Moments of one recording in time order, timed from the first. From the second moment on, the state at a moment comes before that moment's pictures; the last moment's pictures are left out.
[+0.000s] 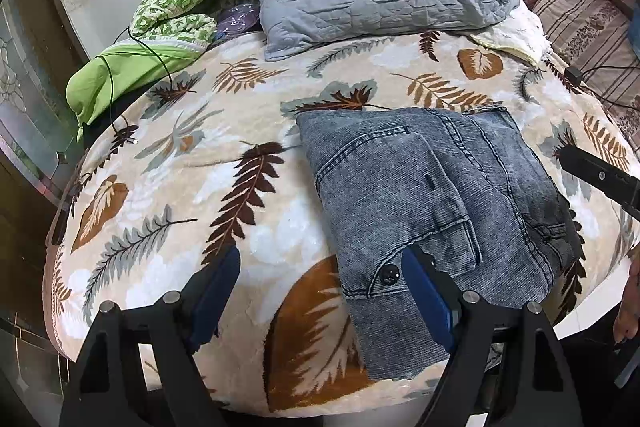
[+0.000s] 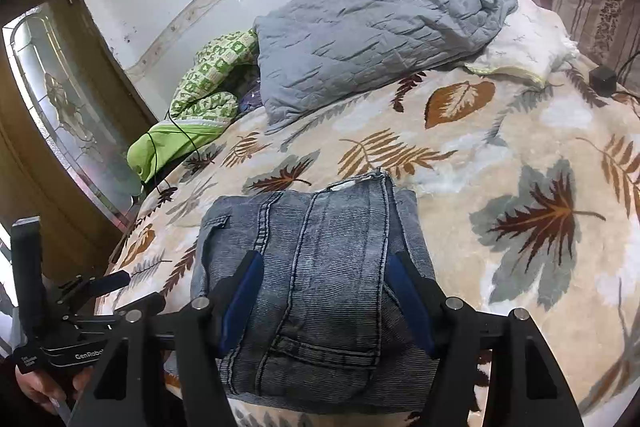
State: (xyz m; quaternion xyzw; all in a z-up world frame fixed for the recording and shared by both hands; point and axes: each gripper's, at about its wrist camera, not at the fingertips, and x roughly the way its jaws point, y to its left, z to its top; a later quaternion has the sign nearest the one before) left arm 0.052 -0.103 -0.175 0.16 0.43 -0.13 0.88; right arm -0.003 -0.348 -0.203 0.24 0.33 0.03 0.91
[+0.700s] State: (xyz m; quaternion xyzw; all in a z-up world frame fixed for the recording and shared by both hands) left arm 0.054 -0.103 -0.174 0.16 0.43 -0.13 0.88; right arm -0.004 -0.349 -0.203 0.25 0.33 0.02 0.91
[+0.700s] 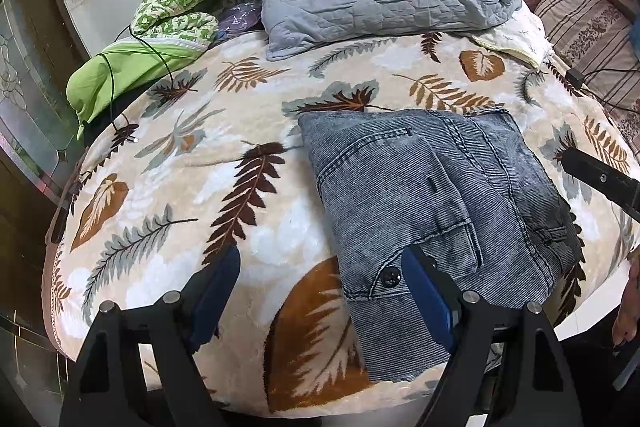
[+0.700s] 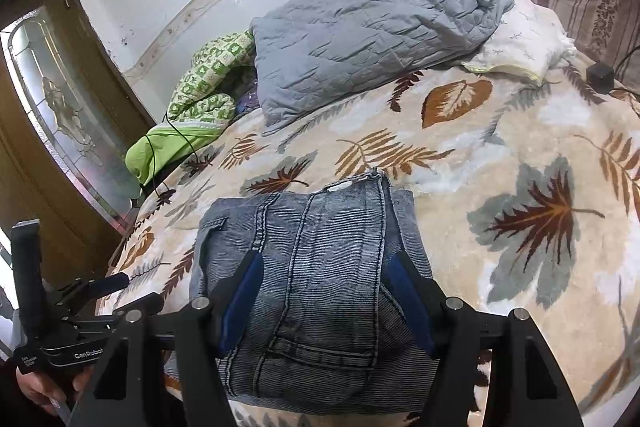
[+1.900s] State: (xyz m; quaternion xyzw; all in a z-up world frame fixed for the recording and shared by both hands) left arm 0.051 -0.108 -0.174 0.16 0.43 -0.13 0.88; right arm -0.006 -0.347 -0.201 0.25 0.33 0.02 0.91
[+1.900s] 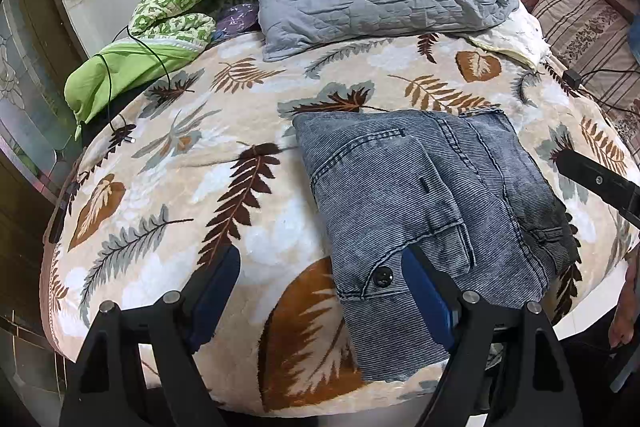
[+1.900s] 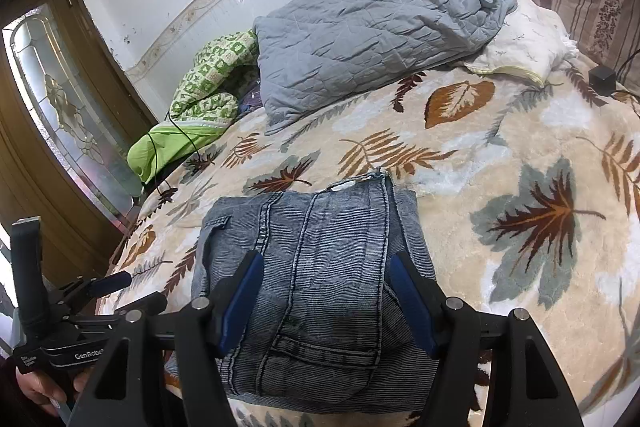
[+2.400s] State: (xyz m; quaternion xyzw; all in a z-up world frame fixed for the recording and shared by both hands) left arm 0.051 -0.108 -0.173 0.16 0.43 -0.13 0.88; right arm -0.006 -0.345 -0.200 0.24 0.33 0.02 0.91
